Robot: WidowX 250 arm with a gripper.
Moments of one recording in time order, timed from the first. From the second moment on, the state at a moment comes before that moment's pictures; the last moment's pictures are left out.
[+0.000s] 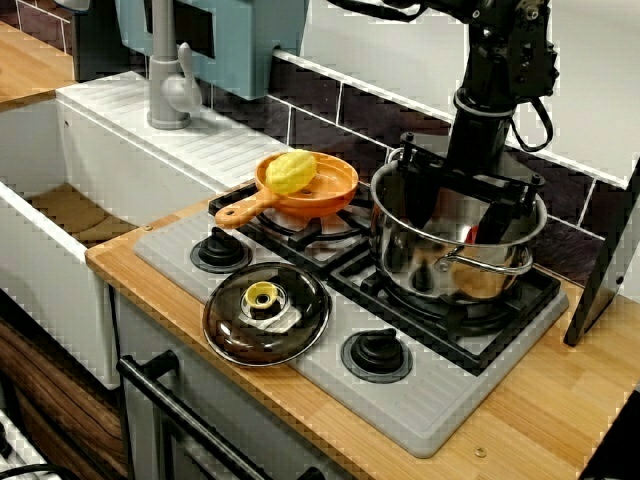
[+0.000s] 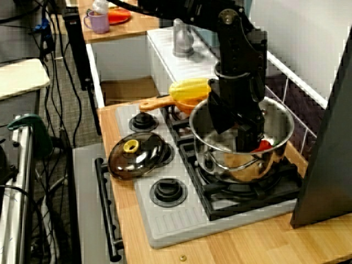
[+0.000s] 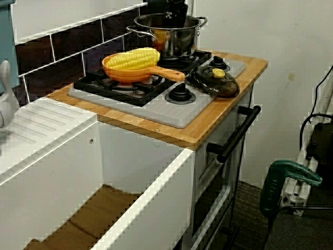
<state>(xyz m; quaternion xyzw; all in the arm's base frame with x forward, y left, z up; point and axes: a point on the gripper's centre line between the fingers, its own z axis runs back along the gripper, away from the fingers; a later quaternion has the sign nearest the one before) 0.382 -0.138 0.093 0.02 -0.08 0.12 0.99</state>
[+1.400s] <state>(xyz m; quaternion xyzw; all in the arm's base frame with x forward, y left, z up) 0.372 -0.141 0.079 -0.09 -0.06 0.09 0.99</state>
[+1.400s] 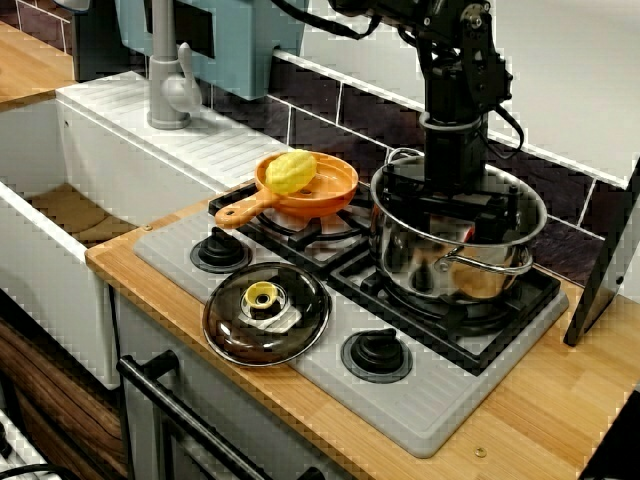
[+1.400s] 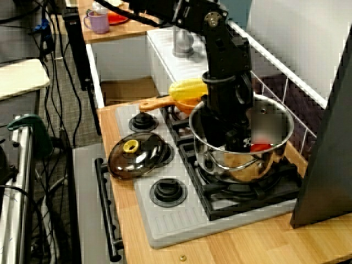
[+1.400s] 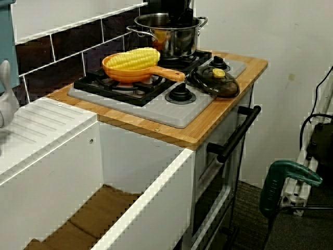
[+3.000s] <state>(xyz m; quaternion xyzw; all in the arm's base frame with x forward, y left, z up) 0.389 -0.146 0.096 -0.12 -0.11 0.11 0.98</state>
